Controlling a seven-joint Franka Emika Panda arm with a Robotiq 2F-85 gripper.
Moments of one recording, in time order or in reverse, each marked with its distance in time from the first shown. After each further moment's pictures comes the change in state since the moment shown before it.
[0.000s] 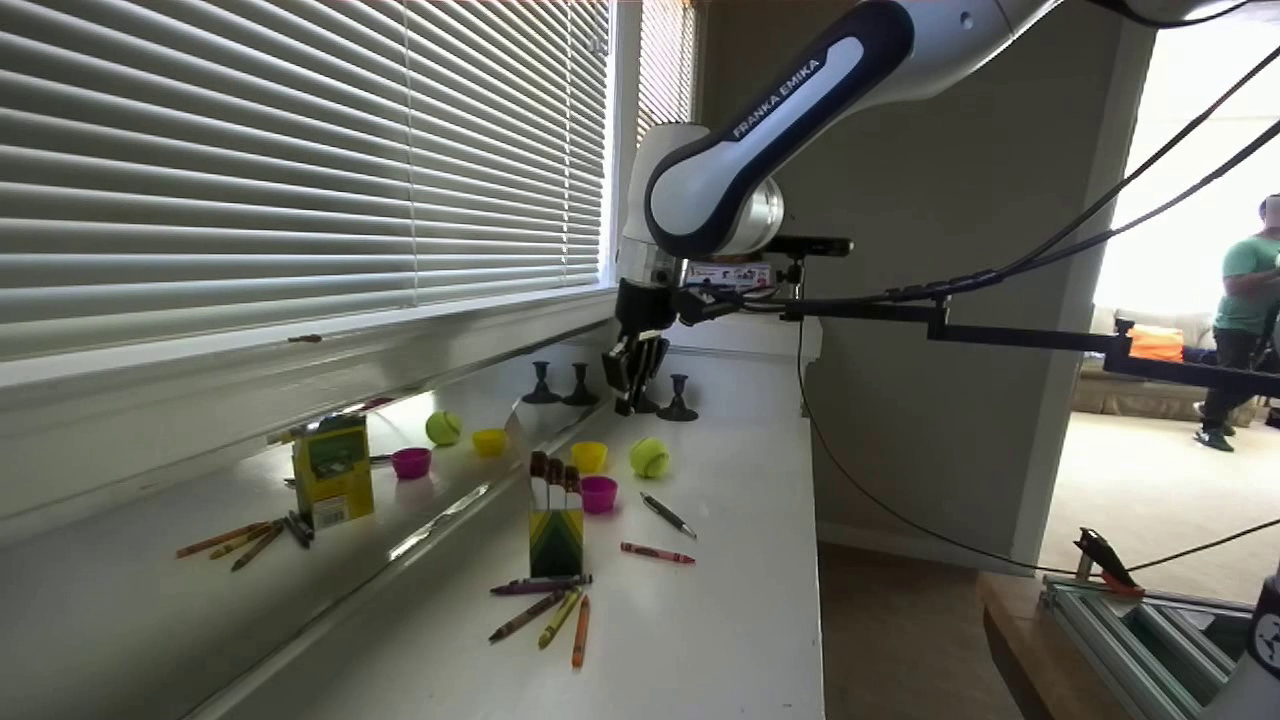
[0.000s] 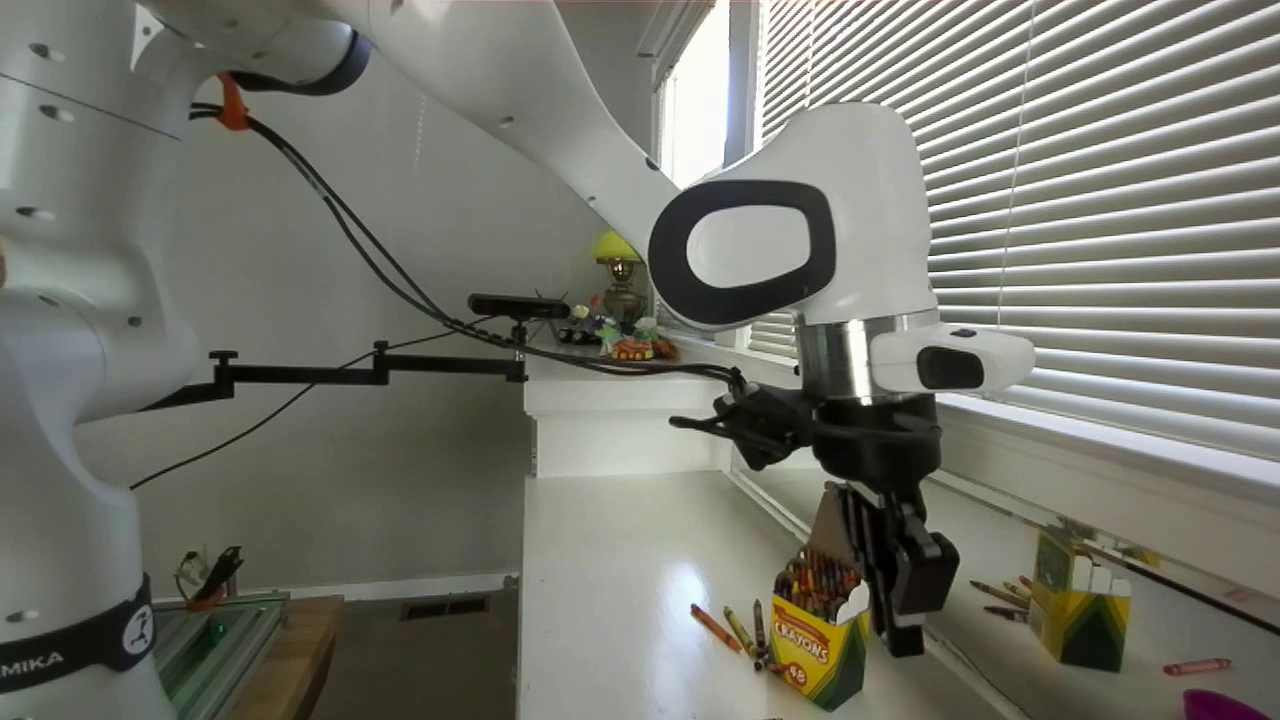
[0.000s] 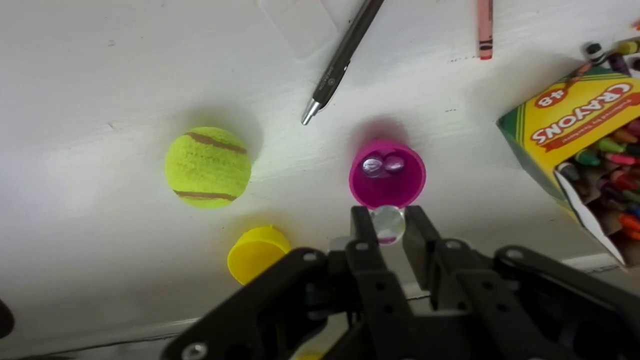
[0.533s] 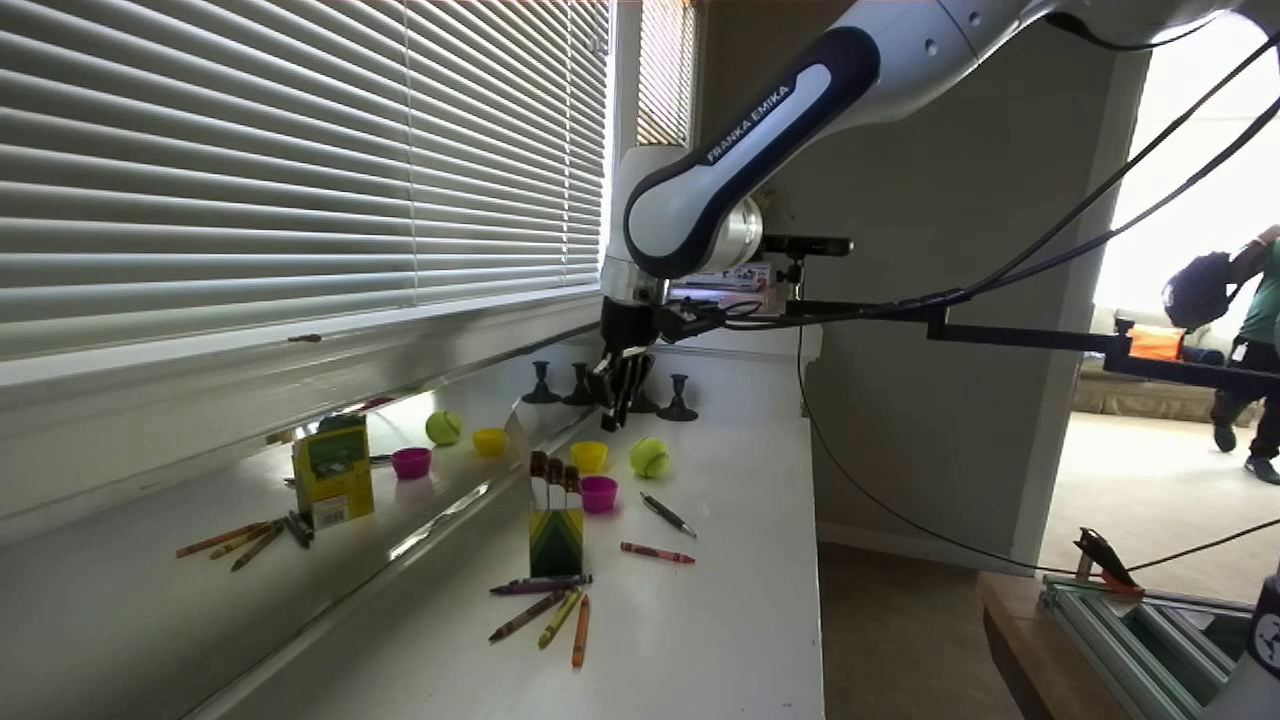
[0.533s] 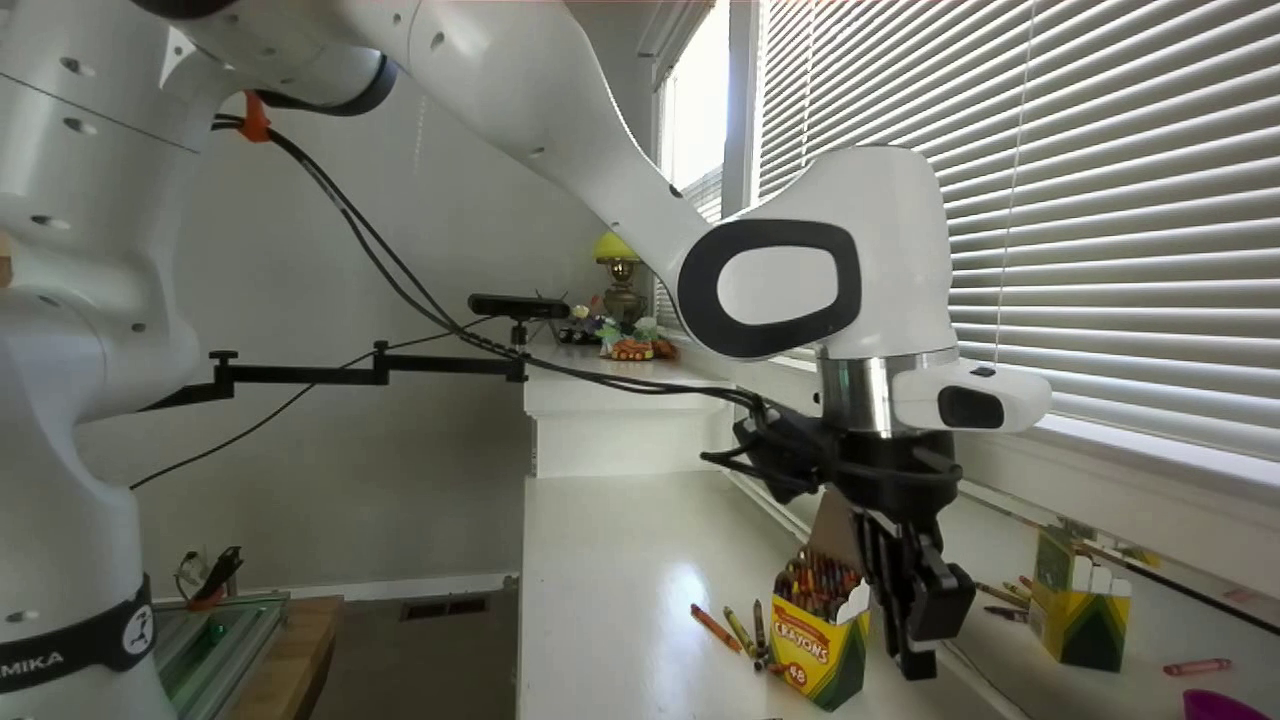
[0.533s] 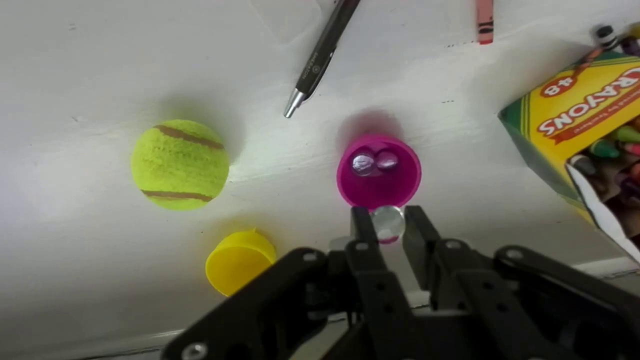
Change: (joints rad) arm -0.001 0.085 0.013 0.066 0.015 0.001 0.007
